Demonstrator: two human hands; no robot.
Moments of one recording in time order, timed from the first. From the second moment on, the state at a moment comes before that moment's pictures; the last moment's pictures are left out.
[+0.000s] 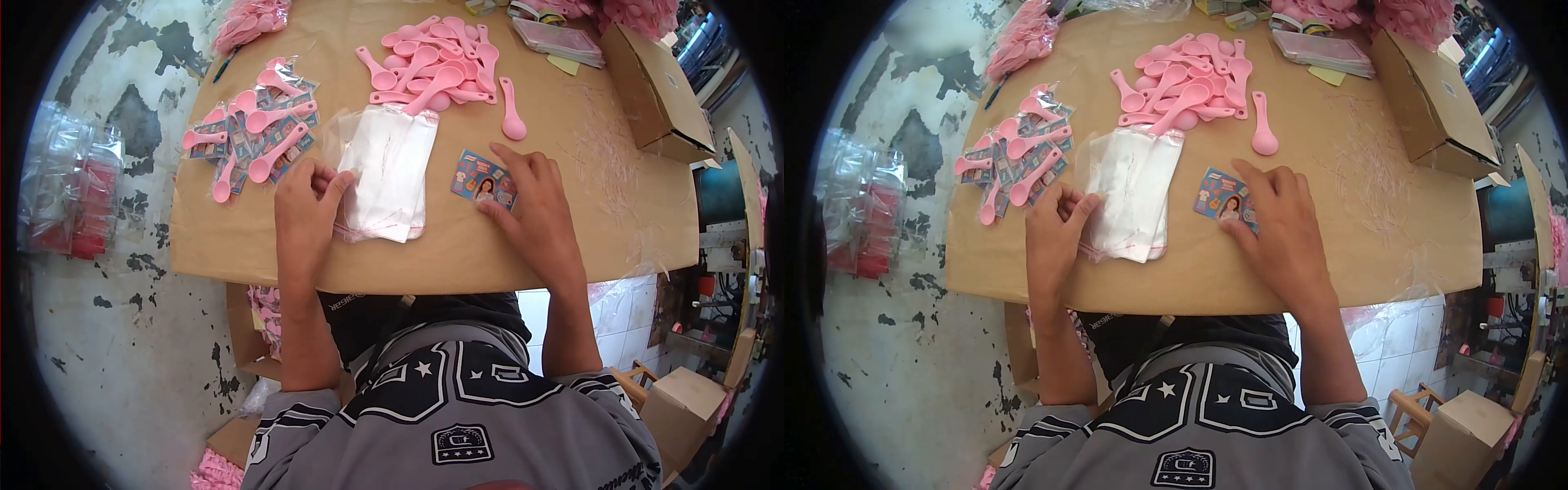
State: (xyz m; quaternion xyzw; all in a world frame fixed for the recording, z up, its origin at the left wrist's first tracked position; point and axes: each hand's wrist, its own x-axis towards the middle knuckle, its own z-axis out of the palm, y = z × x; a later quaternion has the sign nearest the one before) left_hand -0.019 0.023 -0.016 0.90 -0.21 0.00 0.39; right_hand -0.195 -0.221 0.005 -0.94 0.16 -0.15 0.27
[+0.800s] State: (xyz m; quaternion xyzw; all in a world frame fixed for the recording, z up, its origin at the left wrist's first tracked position) left_hand -0.028 0.036 -0.020 0.54 -0.08 -0.19 0.82; right_hand -0.212 -0.254 0.008 -0.83 0.28 -0.32 0.36
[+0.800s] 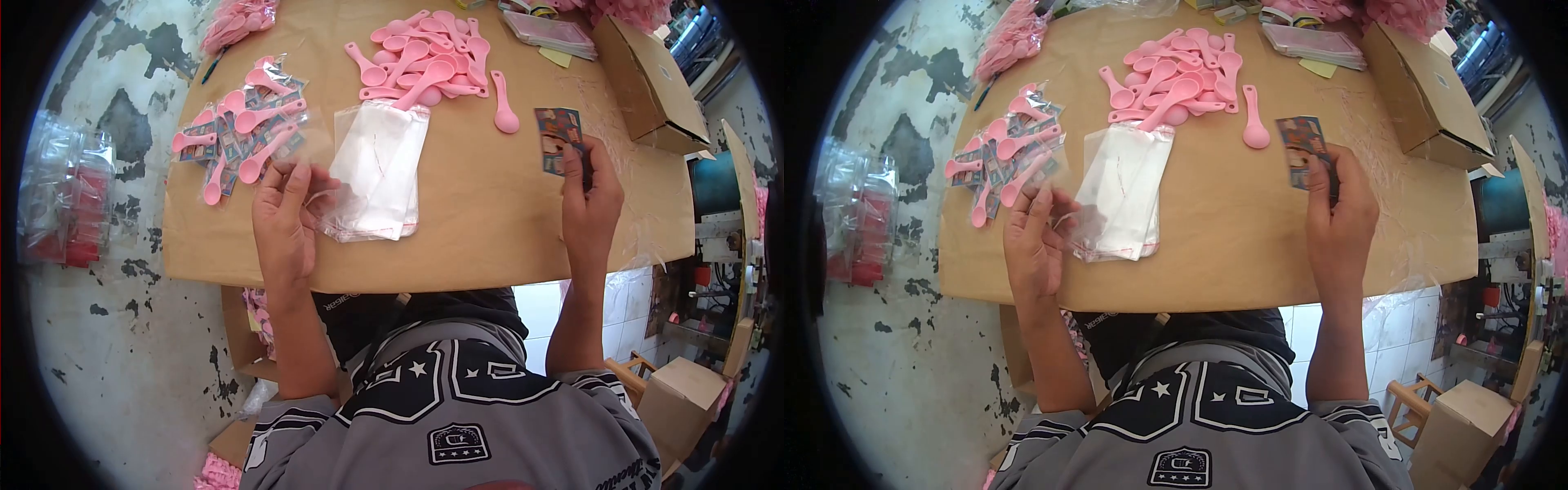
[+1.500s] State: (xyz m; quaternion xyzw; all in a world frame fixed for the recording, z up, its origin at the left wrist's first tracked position) left_hand -0.091 -0.044 -0.002 0.37 -0.10 -0.25 0.89; right_hand -0.210 -0.188 0.004 -0.62 0.14 -0.14 0.76
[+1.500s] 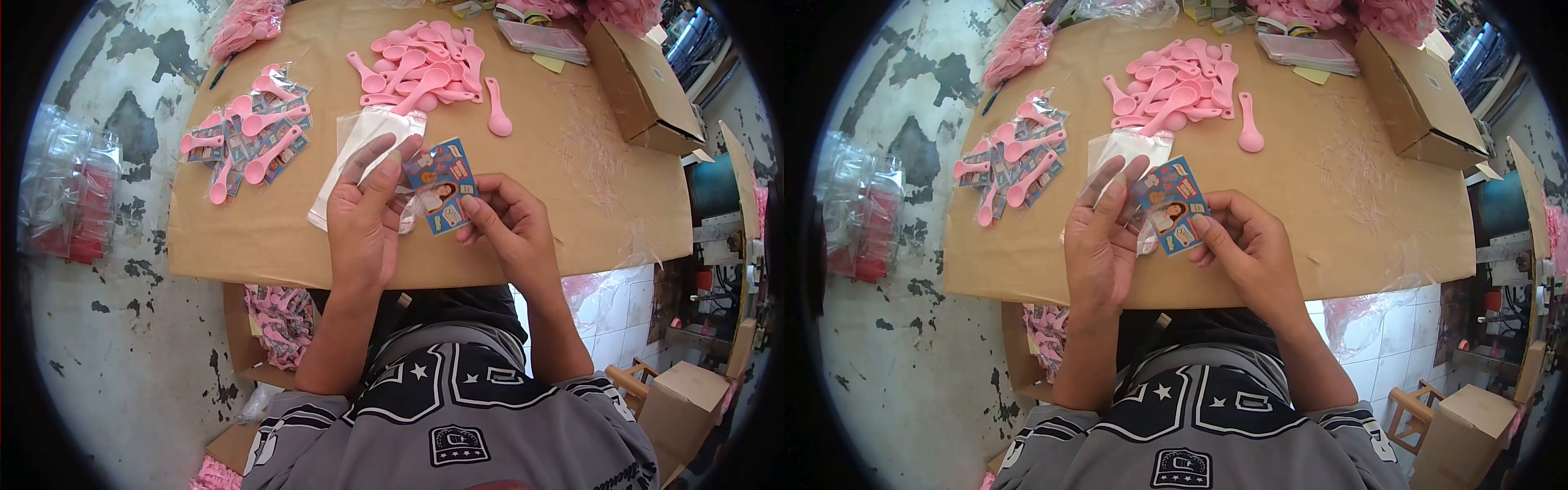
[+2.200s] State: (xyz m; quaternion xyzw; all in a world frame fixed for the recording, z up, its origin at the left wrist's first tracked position) left_hand -0.103 -0.061 -0.002 0.44 -0.12 -0.23 0.86; right_hand -0.210 -0.197 -0.001 -0.64 0.16 -0.14 0.74
